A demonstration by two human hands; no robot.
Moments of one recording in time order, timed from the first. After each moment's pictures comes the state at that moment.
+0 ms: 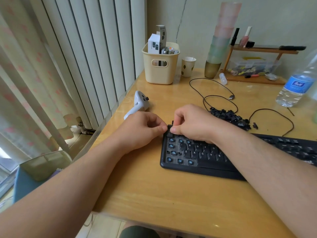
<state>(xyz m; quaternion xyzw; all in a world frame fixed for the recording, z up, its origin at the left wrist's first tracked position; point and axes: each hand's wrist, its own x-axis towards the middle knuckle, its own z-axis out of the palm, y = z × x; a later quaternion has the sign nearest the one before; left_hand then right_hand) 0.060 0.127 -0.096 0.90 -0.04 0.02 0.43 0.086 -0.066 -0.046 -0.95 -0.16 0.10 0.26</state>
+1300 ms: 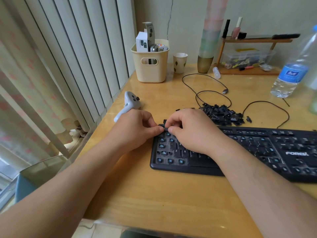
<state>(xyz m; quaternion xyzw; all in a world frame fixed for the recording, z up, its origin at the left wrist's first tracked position) 0.062 0.107 -0.086 0.93 0.00 0.04 0.35 0.075 -0.091 -0.070 -0.94 -0.21 -0.02 0.28</state>
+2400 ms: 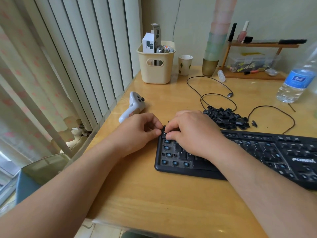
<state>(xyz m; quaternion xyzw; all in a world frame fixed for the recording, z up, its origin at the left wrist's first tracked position) 0.060 0.123 -0.094 0.92 -0.06 0.00 0.40 0.075 -0.079 -0.066 -0.95 -0.26 -0.04 0.17</state>
